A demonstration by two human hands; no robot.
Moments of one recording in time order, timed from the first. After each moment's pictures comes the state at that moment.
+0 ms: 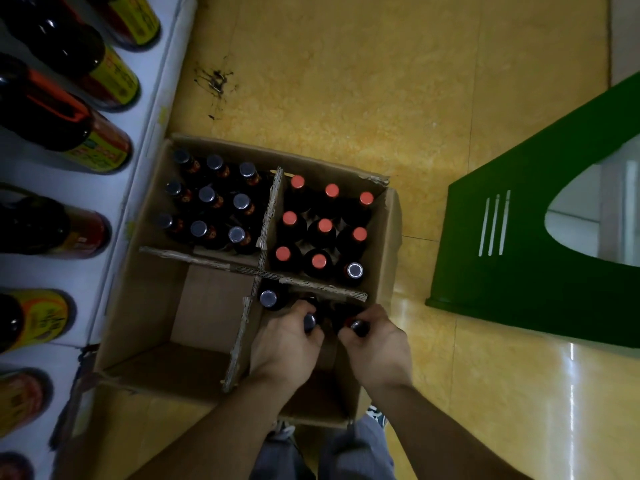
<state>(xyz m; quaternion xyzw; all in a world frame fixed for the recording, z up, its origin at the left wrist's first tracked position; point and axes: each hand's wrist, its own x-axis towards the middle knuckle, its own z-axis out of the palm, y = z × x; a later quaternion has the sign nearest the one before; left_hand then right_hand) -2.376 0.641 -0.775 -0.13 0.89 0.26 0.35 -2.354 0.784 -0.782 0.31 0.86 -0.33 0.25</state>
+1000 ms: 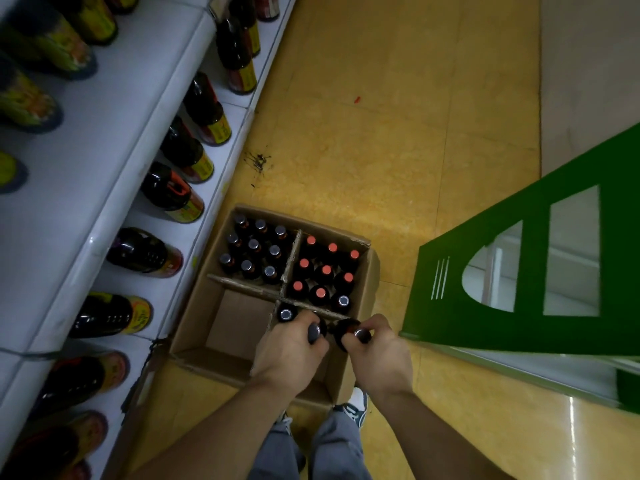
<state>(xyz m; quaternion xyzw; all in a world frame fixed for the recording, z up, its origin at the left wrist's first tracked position) -2.370 0.629 -0.532 -0.08 0.91 0.30 0.26 -2.359 0.788 -0.546 0.24 0.89 -0.33 0.21</state>
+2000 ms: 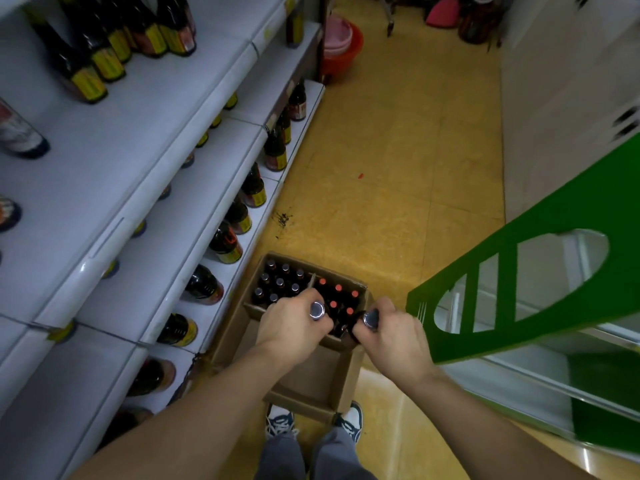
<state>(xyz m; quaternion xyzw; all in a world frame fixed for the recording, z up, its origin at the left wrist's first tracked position) -2.360 0.586 -0.276 -0.07 0.93 0.33 0.15 -2.354 0.776 -0.277 0.00 0.97 -0.22 0.11</state>
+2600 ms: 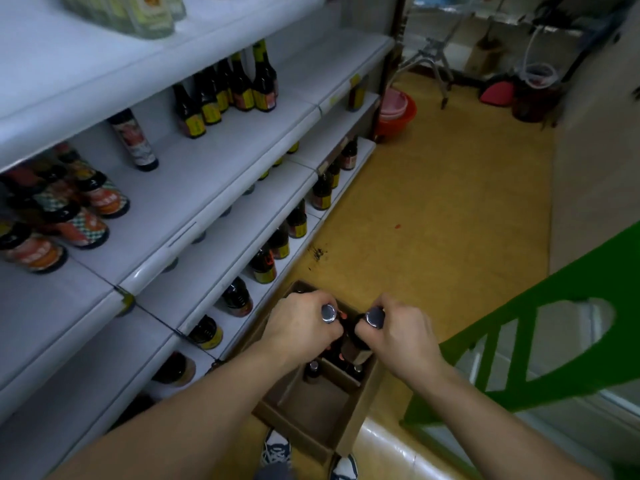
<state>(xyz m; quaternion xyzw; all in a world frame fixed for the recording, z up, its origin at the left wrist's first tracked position) -2.331 0.592 -0.186 -0.10 0.95 0.31 0.05 -2.364 0.774 -0.189 -0.11 0.96 -0.26 0.07</state>
